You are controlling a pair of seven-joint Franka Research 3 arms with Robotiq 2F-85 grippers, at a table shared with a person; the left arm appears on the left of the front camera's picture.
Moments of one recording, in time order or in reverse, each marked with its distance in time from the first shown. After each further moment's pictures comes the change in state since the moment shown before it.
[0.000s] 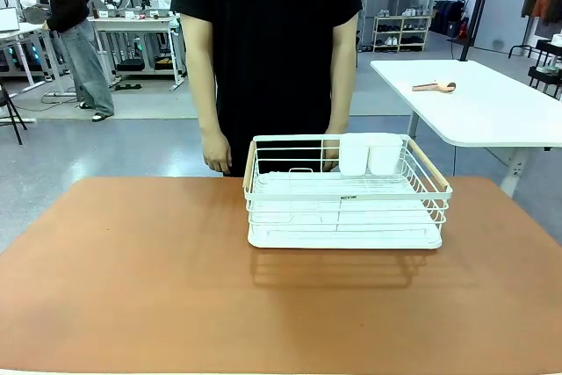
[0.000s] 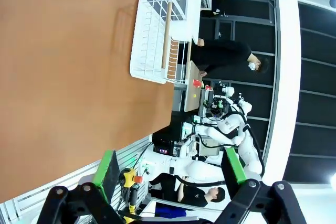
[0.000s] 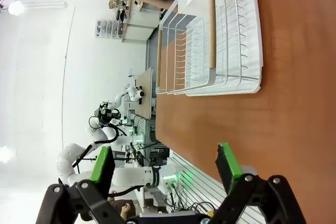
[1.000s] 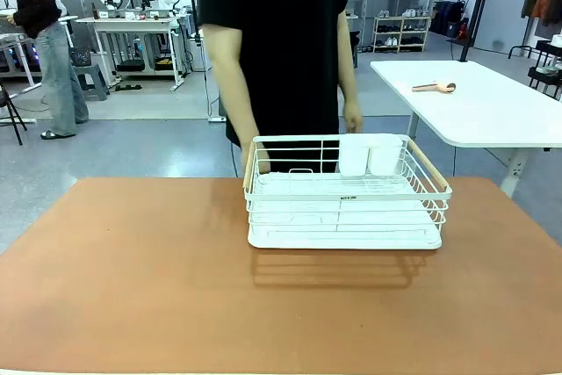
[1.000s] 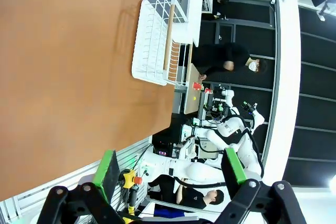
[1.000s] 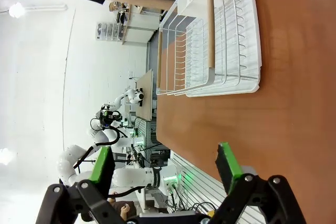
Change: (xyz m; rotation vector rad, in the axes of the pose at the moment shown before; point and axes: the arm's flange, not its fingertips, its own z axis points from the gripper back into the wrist) left arm -0.002 0.004 0.004 0.003 -0.011 0.012; right arm -0.002 0.000 0.005 0.002 -0.008 -0.004
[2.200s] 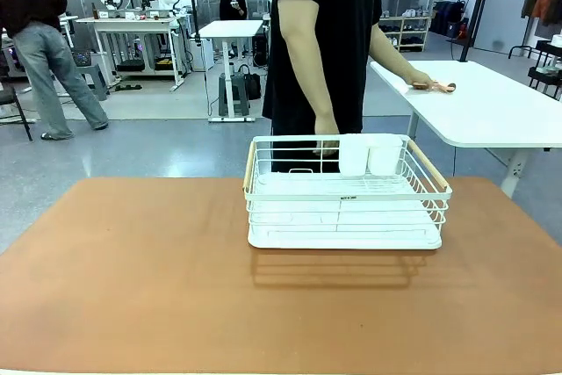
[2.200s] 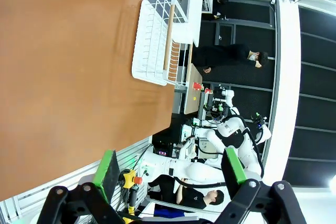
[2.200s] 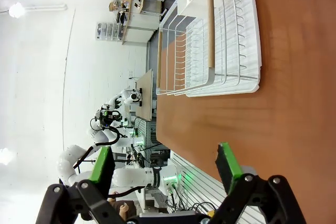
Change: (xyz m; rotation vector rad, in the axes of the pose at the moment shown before) left arm 0.000 0.000 0.000 0.000 0.000 0.000; right arm 0.000 0.000 0.000 -0.001 0.000 0.000
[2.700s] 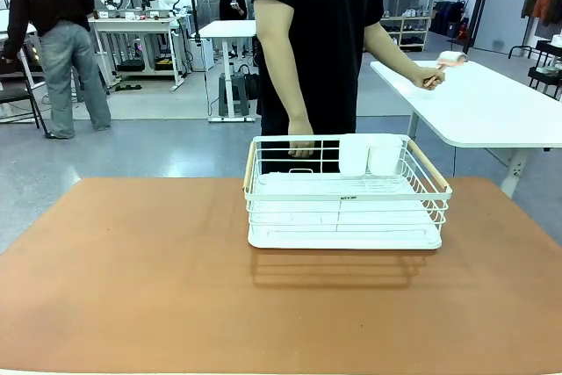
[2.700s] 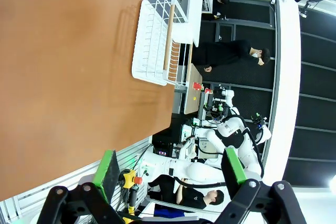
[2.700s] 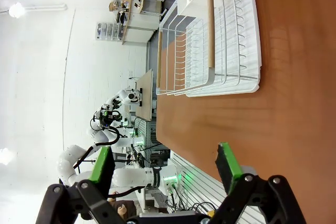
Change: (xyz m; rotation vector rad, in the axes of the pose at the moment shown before) left arm 0.000 0.000 0.000 0.000 0.000 0.000; right arm 0.000 0.000 0.000 0.000 0.000 0.000
